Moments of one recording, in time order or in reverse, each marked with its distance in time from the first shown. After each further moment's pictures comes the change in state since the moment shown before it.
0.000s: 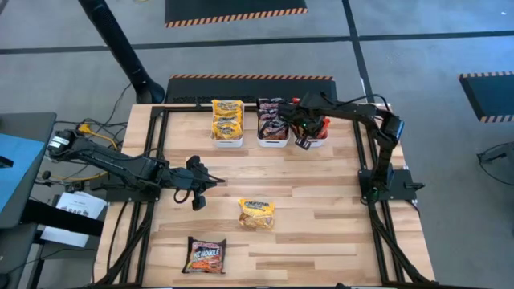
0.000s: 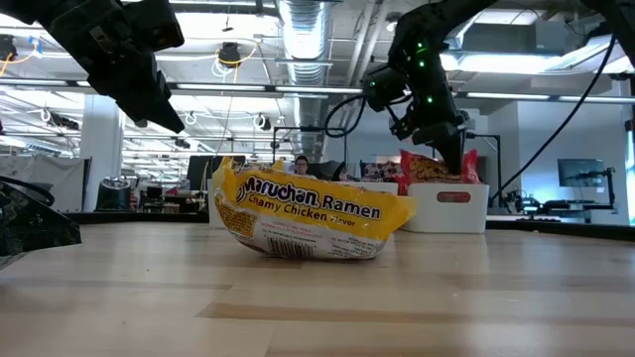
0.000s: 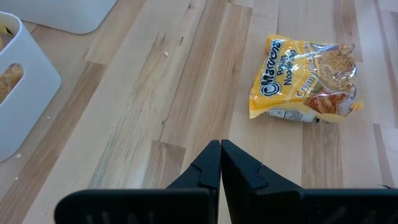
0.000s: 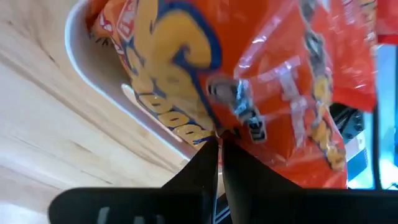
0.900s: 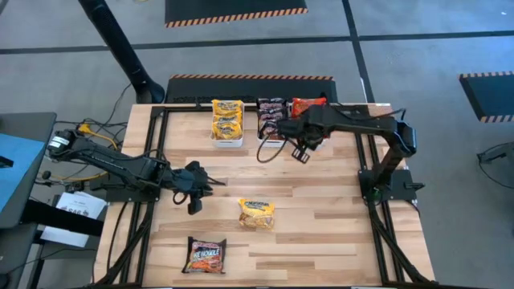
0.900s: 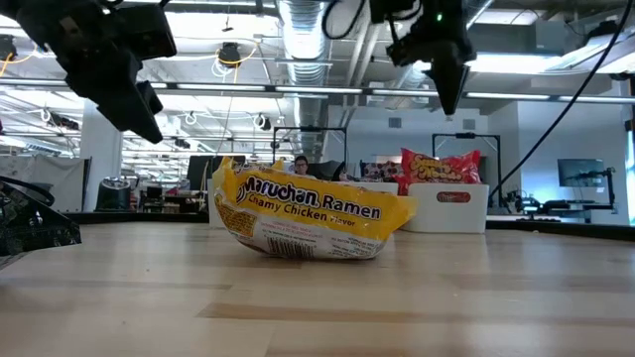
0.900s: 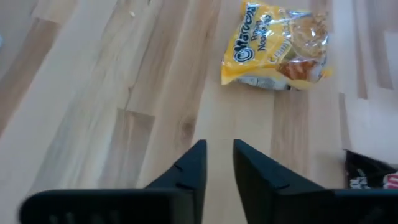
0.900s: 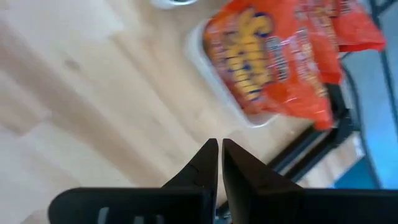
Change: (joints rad) left arm 0.000 0.000 0.000 -0.064 0.145 -0.068; right arm 0.288 -0.143 0.157 -0.165 -0.007 0.235
